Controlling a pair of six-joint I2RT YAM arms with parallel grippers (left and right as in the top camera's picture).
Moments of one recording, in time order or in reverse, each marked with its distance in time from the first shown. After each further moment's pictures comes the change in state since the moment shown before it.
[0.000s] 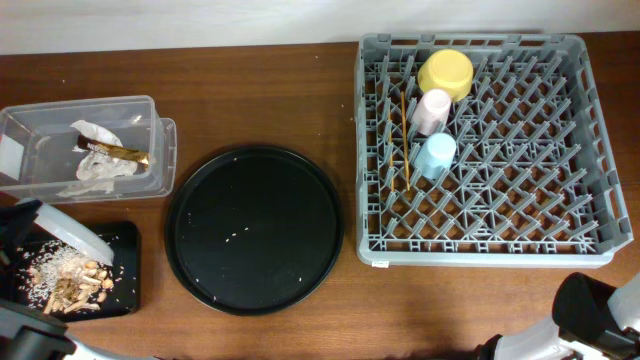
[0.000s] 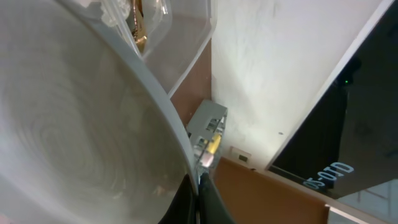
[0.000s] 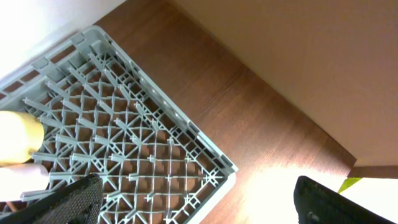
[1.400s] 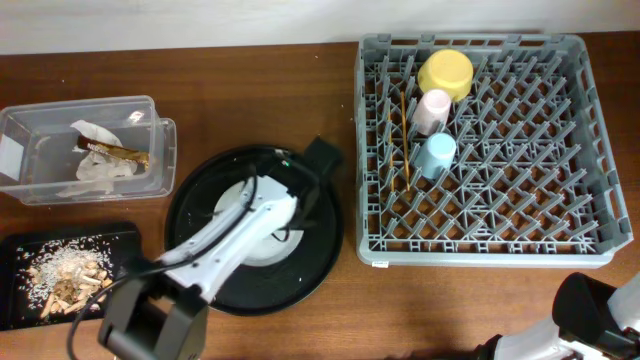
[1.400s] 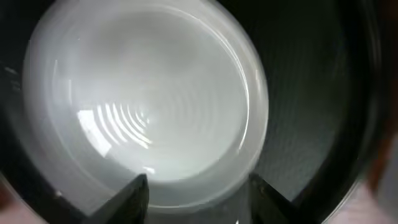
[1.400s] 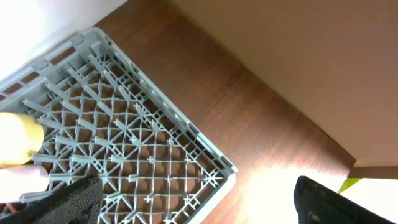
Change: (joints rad) left arm -1.714 -0.205 -0.356 0.498 -1.360 -0.725; right arm -0.001 0.000 0.000 0.000 0.000 0.000
